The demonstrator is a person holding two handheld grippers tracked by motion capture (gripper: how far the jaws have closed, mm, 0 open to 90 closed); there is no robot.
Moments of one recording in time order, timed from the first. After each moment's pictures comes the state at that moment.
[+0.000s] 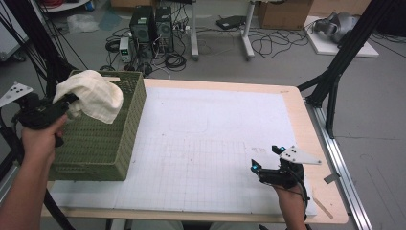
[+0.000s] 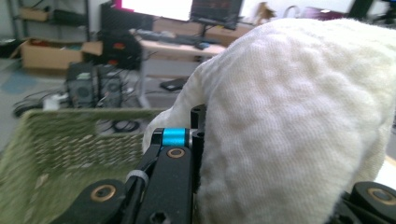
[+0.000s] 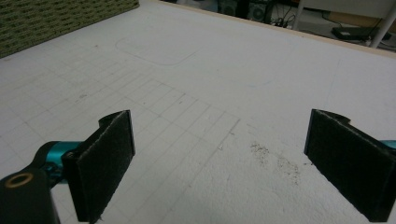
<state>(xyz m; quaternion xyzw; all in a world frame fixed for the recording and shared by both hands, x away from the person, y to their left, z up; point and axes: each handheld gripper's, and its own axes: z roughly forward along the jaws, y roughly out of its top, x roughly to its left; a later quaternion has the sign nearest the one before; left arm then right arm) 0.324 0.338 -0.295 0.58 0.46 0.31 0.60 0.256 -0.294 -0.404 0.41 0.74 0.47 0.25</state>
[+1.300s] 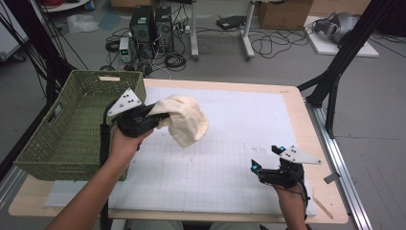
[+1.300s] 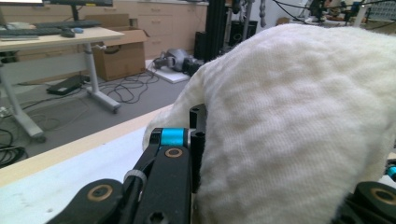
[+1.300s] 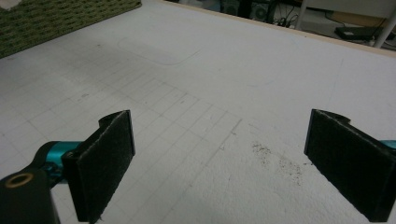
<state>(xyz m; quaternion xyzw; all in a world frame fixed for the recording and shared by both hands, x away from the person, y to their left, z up) 0.330 0.133 -0.308 0.70 0.29 0.20 0.62 0.256 -0.295 -0.404 0.40 0.74 0.47 0.25</state>
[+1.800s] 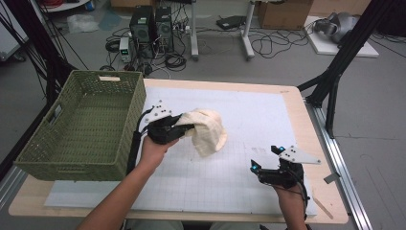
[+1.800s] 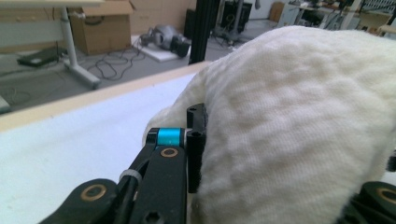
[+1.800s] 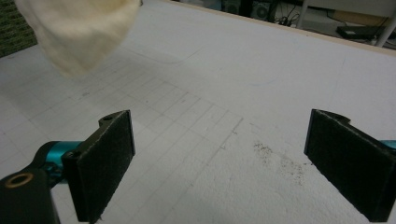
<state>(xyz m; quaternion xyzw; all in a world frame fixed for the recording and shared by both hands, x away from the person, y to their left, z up) 0.348 0.074 -0.365 0.72 0.31 0.16 0.59 0.257 -0.294 -0.405 0.40 0.74 0.47 0.25</state>
